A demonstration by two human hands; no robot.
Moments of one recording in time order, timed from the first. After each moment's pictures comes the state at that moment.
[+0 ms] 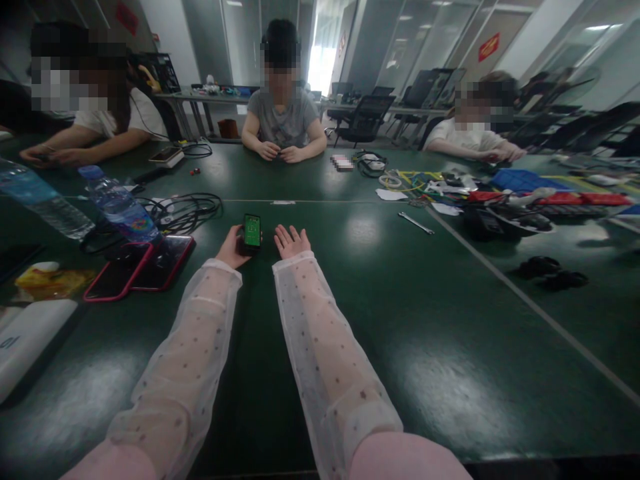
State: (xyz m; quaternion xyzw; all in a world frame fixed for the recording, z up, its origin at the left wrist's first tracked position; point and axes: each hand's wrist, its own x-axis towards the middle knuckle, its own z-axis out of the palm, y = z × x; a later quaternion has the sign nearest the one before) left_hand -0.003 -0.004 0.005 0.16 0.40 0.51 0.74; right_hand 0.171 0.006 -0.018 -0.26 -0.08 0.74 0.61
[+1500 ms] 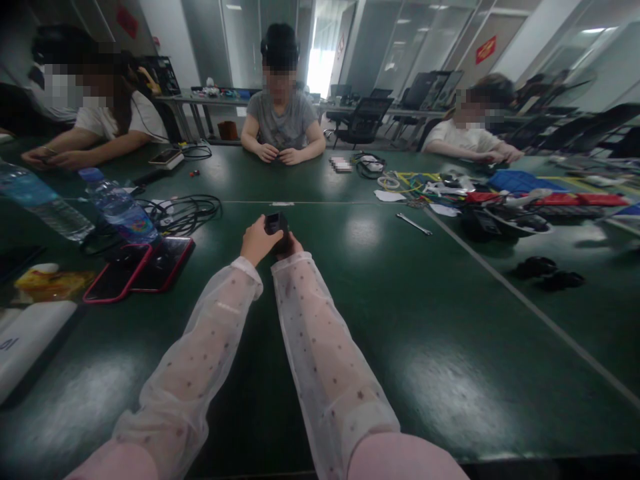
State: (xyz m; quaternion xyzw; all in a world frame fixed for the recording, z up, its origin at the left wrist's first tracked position) left_hand 0.061 -0.023 0.045 0.47 0.53 0.56 0.43; right_hand 0.159 0.008 -0.022 -0.33 -0.13 0.74 0.57
